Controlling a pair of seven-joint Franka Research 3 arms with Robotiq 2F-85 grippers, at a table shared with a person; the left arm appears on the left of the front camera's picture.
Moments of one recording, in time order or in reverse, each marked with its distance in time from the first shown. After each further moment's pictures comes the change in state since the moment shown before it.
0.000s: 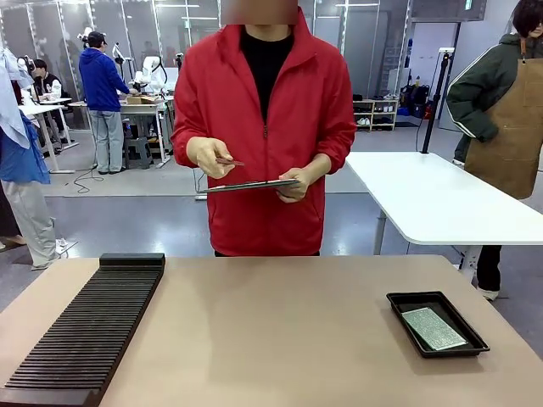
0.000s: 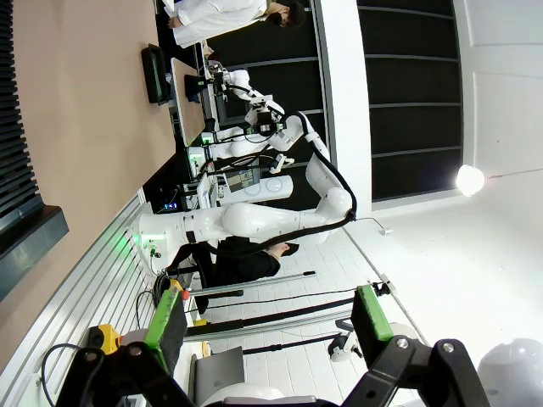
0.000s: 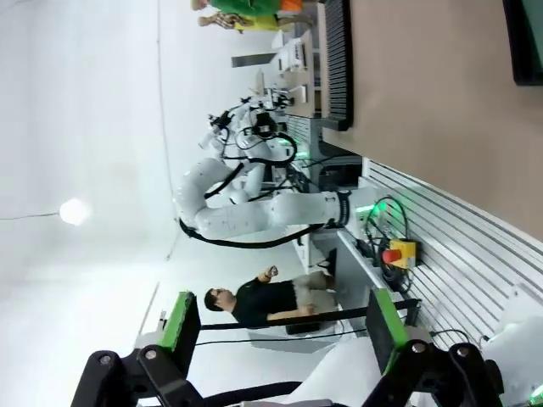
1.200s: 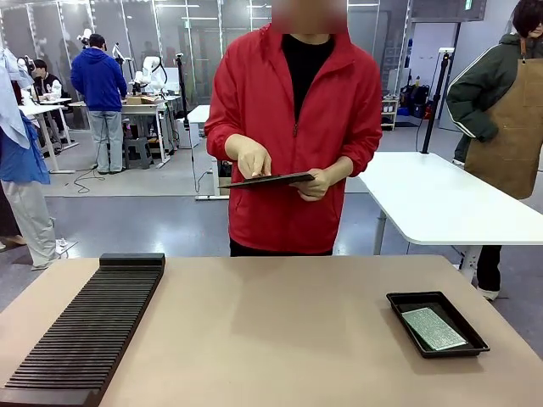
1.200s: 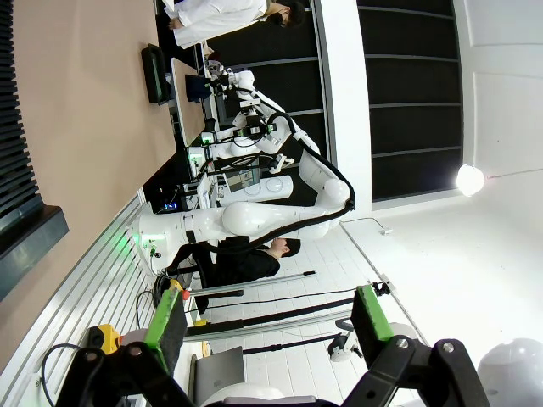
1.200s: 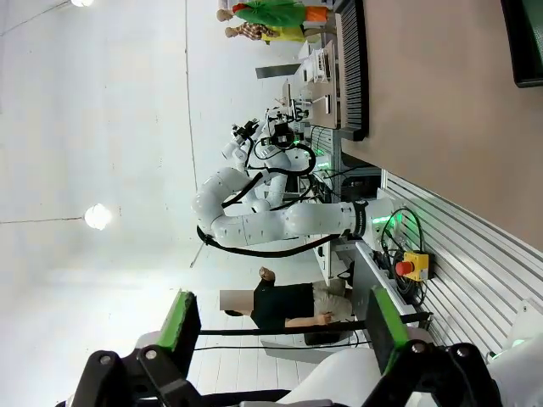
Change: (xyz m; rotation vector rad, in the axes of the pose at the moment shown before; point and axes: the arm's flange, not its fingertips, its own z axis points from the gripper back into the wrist) left arm 0.000 0.000 0.000 0.000 0.000 0.000; right arm 0.000 -0.037 0.002 0.077 -0.029 -0.012
